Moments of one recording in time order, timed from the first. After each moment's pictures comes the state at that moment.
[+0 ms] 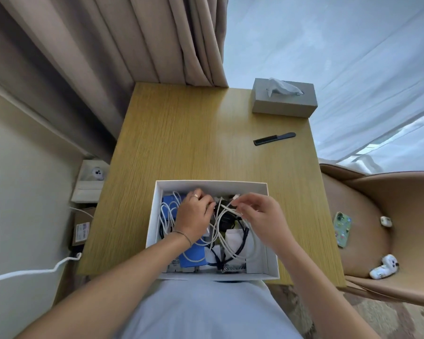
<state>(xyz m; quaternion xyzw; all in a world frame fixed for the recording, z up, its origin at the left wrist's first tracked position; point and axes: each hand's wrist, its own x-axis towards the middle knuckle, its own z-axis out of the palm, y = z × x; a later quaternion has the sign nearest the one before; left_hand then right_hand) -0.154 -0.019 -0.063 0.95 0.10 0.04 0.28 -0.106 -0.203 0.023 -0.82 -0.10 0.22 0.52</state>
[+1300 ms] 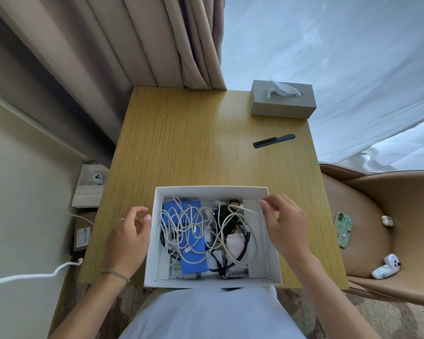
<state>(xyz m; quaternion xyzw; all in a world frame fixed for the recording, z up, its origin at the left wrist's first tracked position) -0.243 0.071 -0.016 0.90 0.29 0.09 0.31 -0.099 -0.238 0.004 -0.92 -0.14 -0.03 0.36</state>
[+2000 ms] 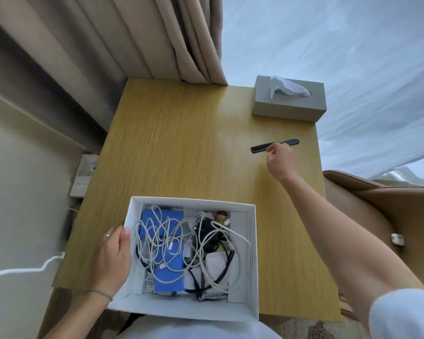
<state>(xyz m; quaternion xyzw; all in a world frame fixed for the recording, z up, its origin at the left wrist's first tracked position) -0.233 0.043 -0.049 0.86 0.37 0.07 0.34 0.150 -0.224 -0.087 -0.97 -0.09 0.08 0.23</state>
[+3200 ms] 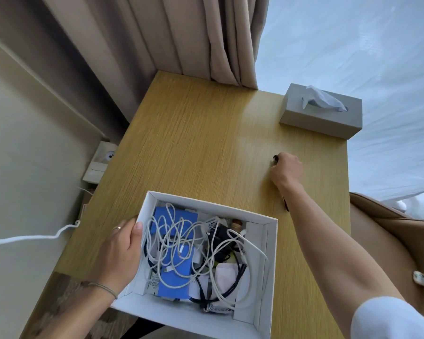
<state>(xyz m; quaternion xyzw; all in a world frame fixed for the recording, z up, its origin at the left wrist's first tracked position) -0.235 0.042 -0.052 0.88 0.34 0.10 0.30 0.148 -0.164 -0.101 -0.98 -0.11 0.09 0.13</state>
